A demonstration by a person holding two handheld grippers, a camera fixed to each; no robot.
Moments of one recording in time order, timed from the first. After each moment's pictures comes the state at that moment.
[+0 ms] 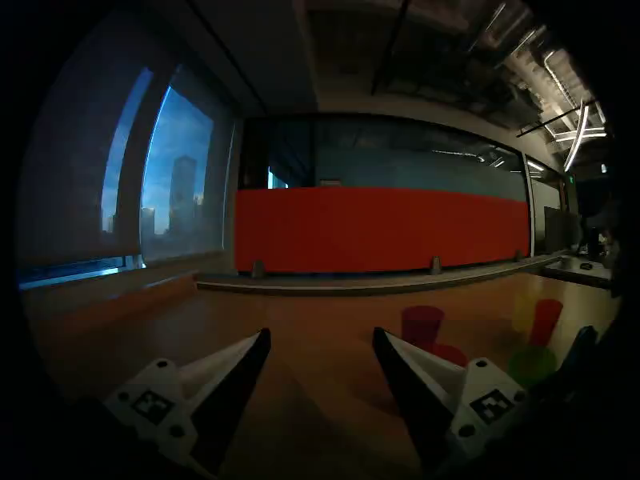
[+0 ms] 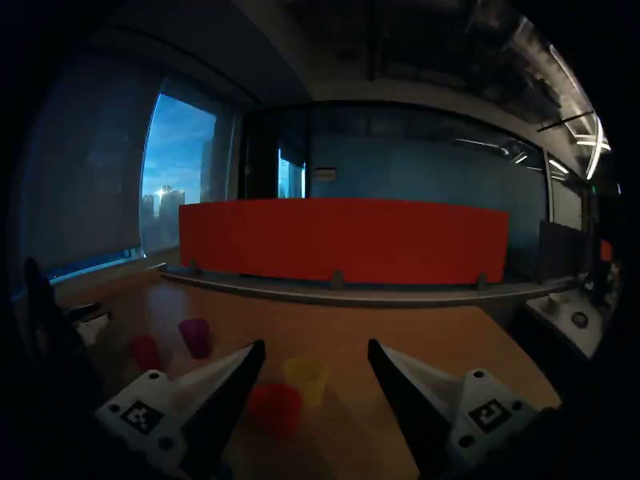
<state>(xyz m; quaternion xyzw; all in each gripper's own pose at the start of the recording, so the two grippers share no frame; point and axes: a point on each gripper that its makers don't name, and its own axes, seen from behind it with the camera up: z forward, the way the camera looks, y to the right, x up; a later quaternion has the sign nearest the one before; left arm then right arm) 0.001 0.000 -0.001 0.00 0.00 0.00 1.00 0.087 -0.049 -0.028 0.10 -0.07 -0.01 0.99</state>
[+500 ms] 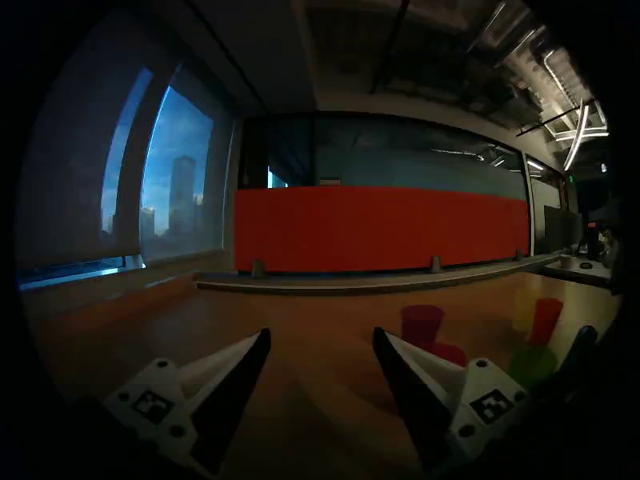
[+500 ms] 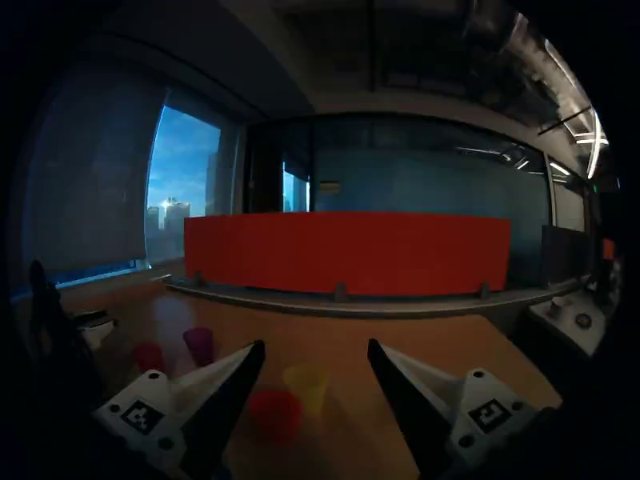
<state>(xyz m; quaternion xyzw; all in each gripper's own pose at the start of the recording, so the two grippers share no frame) 0.000 0.000 -0.001 0.00 0.00 0.00 1.00 0.097 -0.039 -0.031 0.11 -0.04 -0.01 0.99</state>
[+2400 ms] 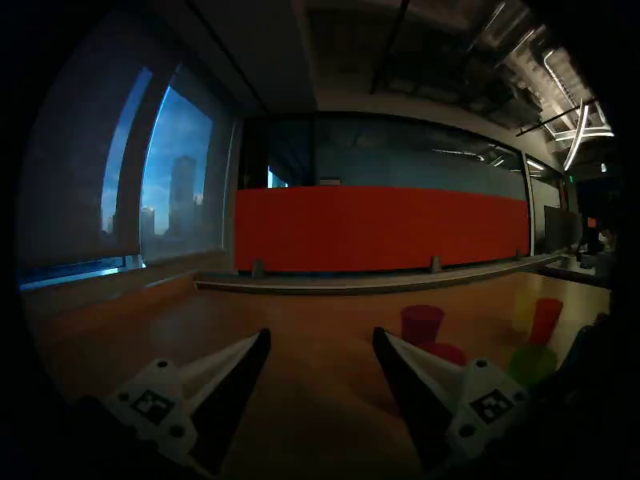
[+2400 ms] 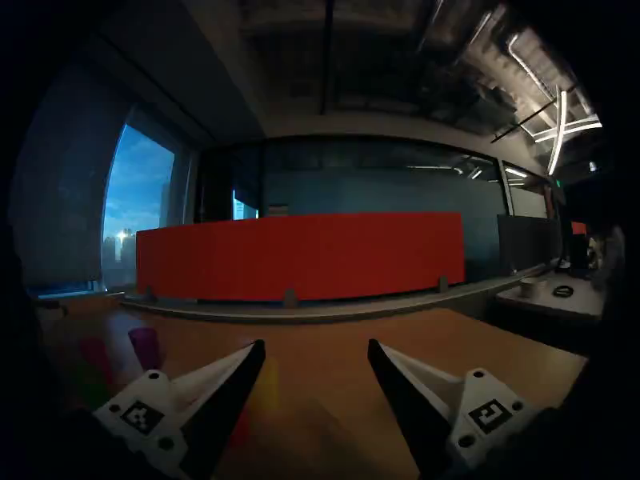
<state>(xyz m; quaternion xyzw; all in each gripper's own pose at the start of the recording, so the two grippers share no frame) -0.001 0.000 -0.001 0.00 0.00 0.00 1.00 0.020 0.007 -0.003 0.00 0.02 0.02 1.00</state>
